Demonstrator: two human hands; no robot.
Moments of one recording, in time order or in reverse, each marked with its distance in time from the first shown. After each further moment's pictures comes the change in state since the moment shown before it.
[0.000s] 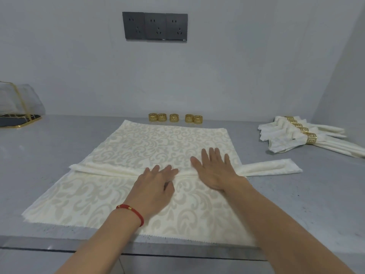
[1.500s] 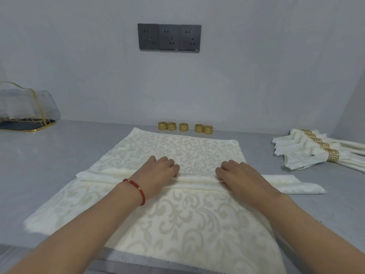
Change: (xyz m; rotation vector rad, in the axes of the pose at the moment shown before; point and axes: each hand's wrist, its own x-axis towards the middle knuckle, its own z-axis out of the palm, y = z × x) left_hand 0.070 -0.048 -0.011 0.438 -0.006 0.311; right_hand -0.012 0.045 -0.030 -0.401 0.421 -0.550
